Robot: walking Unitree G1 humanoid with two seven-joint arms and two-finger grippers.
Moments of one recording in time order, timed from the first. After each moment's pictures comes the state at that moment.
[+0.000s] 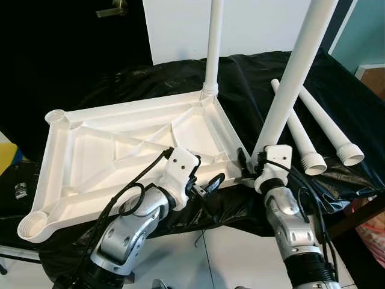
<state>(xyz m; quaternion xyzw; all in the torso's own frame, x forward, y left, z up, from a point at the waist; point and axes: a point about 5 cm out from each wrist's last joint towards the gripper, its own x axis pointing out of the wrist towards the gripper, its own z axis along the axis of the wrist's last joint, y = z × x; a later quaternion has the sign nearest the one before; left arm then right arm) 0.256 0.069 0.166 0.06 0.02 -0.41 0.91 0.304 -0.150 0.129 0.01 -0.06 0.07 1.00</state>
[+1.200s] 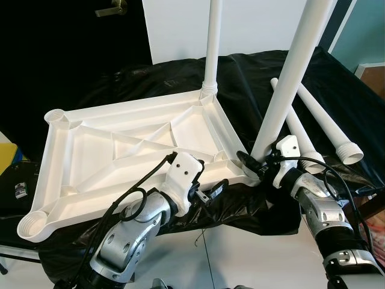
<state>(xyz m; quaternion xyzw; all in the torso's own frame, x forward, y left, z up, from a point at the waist) 0.247 0.064 0.165 0.06 0.02 -0.42 0.91 0.325 -0.175 0.129 -0.04 -0.05 0.32 0.95</state>
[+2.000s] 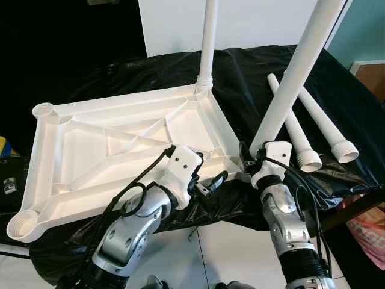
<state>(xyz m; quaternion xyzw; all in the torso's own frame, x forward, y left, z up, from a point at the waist) 0.257 0.063 0.173 0.06 0.00 -0.41 0.91 0.309 -0.131 0.126 0.05 -0.06 0.00 1.00</state>
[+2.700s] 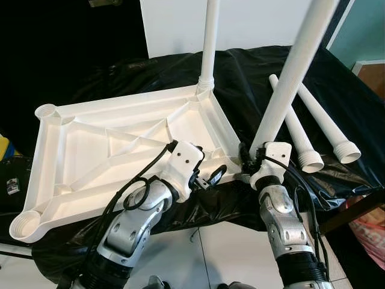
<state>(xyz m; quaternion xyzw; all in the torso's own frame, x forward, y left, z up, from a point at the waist) 0.268 0.062 0.174 0.09 -0.02 -0.39 0.91 0.304 -0.134 0.133 0.05 -0.07 0.03 1.00</state>
